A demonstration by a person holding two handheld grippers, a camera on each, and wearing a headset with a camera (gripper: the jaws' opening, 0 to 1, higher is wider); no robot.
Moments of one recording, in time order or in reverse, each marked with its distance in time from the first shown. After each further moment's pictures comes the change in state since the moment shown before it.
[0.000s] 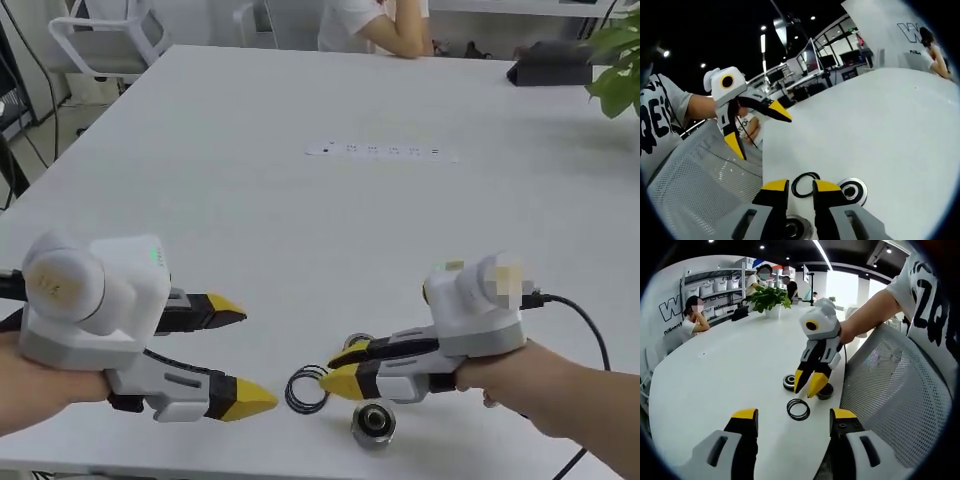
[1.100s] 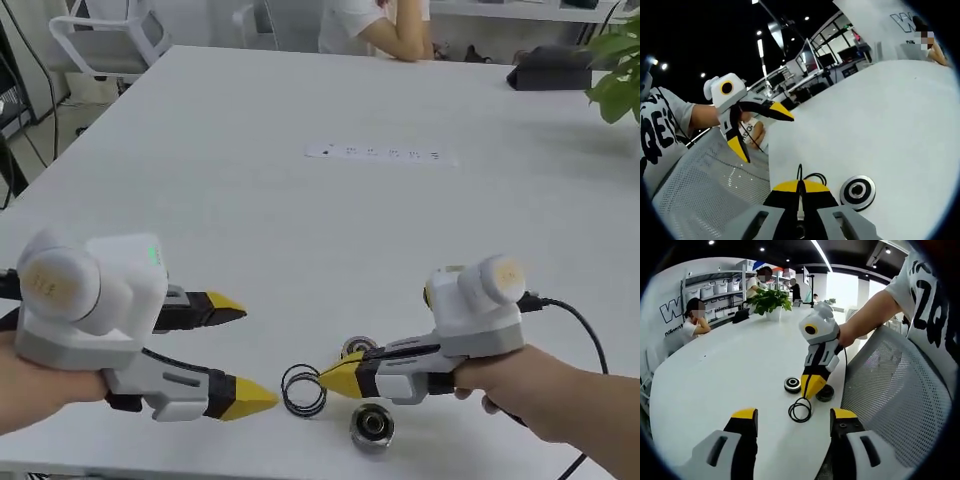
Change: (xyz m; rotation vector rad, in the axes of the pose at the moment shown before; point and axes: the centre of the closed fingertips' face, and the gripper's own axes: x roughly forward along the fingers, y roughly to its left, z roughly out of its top) left arm -0.001 0.000 0.003 0.005 -0.019 0.008; right arm 0.004 0.007 -0.001 0.081 -0.013 0.051
